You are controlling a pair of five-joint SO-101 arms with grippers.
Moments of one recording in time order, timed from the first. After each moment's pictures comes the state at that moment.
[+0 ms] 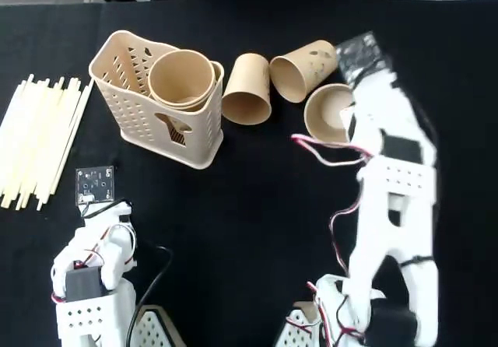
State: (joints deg) left arm -15.0 -104.1 96.3 72.8 -4.5; right arm 12.3 -26.4 31.2 48.3 32.5
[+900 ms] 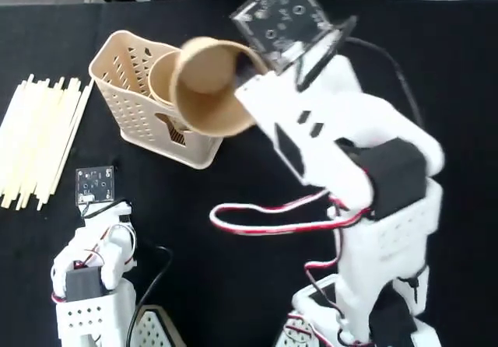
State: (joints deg) left arm -15.0 -104.1 96.3 72.8 -4.5; right arm -27.1 -20.9 -26.7 80.5 19.4
